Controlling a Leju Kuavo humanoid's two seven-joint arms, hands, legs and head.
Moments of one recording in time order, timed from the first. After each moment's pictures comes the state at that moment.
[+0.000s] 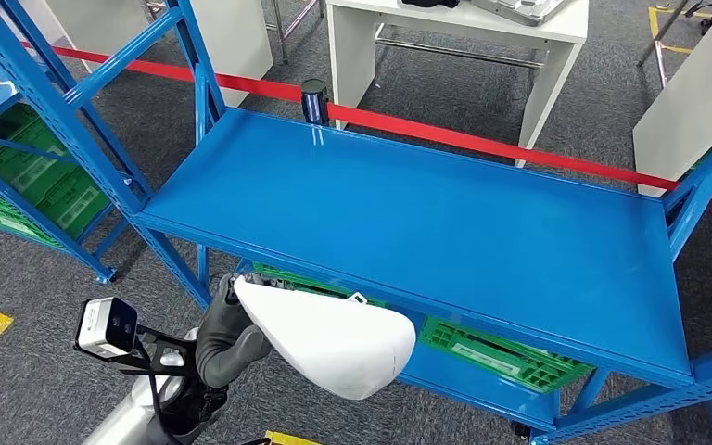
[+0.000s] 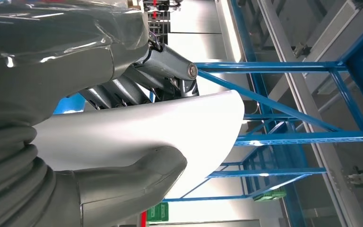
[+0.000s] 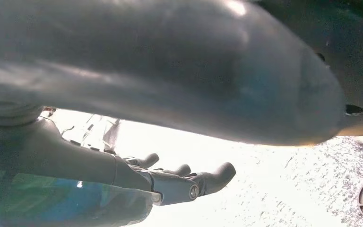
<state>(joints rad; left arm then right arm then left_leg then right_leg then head) -0.24 0.12 -0.68 -1.60 0.41 -0.48 -0.54 -0.06 -0.13 1.38 -0.24 -1.23 0.23 0.31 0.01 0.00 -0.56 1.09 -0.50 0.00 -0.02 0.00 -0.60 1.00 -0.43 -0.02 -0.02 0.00</state>
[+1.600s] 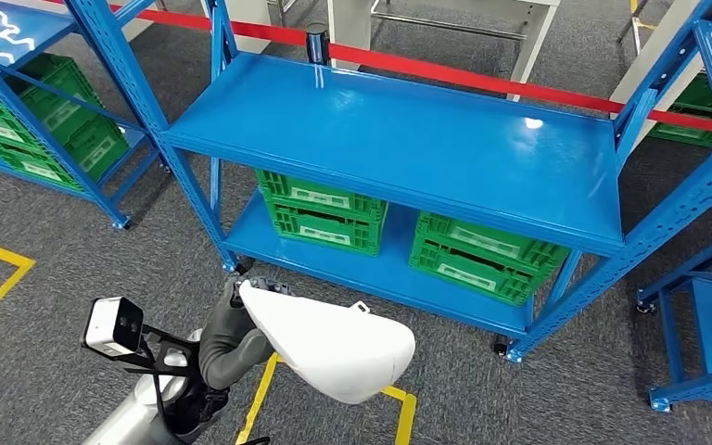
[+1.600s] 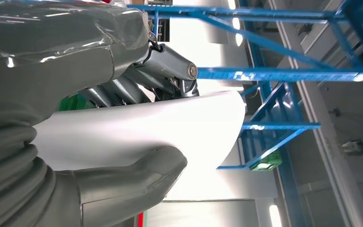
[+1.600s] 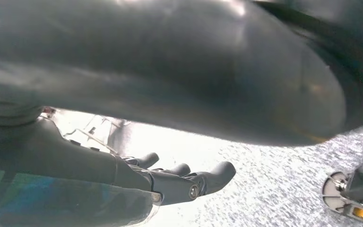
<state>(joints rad) -0.24 0.12 -0.69 -1.58 0.41 -0.51 -0.55 -0.07 -0.15 1.38 -0.24 -1.23 0.25 0.32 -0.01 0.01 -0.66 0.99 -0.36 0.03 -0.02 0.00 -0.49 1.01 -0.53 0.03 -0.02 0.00</state>
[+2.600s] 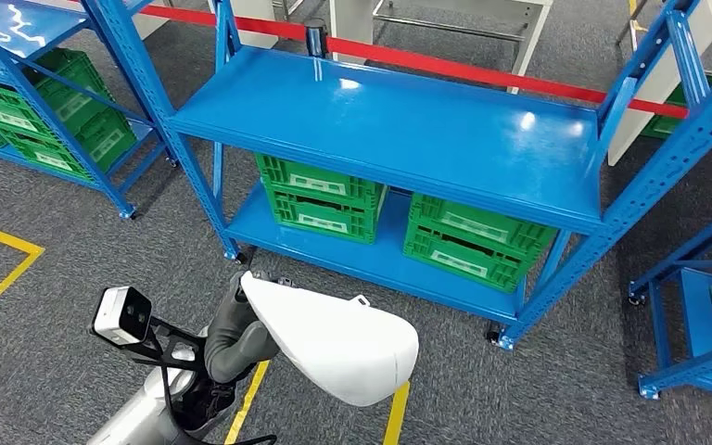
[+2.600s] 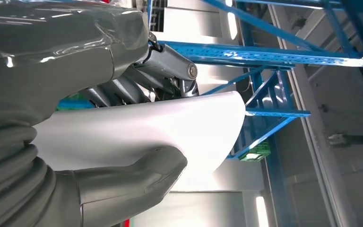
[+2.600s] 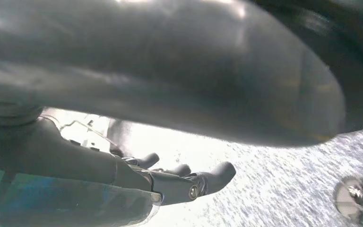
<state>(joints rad) -0.26 0.10 -0.70 -1.54 0.49 -0.55 -0.55 -0.07 -0.15 1.38 -0.24 -1.22 0.25 0.31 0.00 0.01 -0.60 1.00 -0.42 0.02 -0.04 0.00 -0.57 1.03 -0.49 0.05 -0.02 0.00</state>
